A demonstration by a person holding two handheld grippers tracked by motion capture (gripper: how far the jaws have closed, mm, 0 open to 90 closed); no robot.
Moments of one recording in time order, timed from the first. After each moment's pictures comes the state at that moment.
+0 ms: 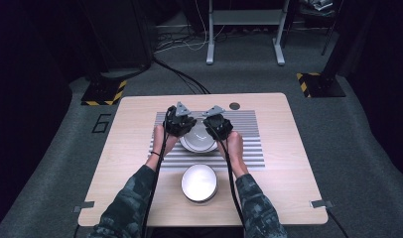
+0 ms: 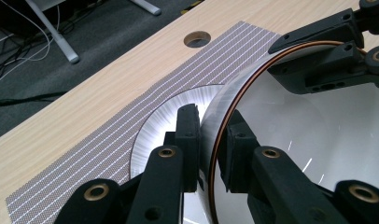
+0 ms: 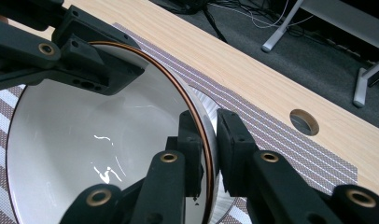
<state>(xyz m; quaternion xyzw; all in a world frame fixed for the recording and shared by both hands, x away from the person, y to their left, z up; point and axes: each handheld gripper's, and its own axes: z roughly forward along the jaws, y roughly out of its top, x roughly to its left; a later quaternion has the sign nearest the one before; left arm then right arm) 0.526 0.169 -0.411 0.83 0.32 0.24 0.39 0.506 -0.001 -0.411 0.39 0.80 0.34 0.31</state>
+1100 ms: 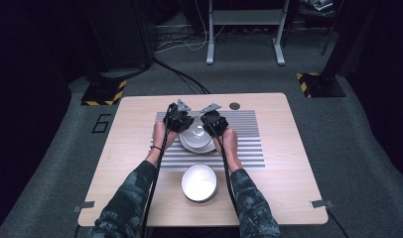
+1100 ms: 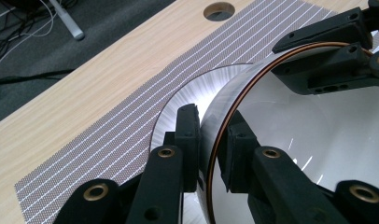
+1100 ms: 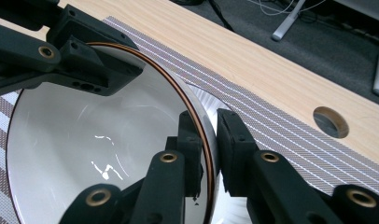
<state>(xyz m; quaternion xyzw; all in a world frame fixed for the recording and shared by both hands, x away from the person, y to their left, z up) 0.556 0.172 -0.426 0.84 0.34 0.23 0.35 0.538 0.010 -0.432 0.42 0.80 0.34 0.28</state>
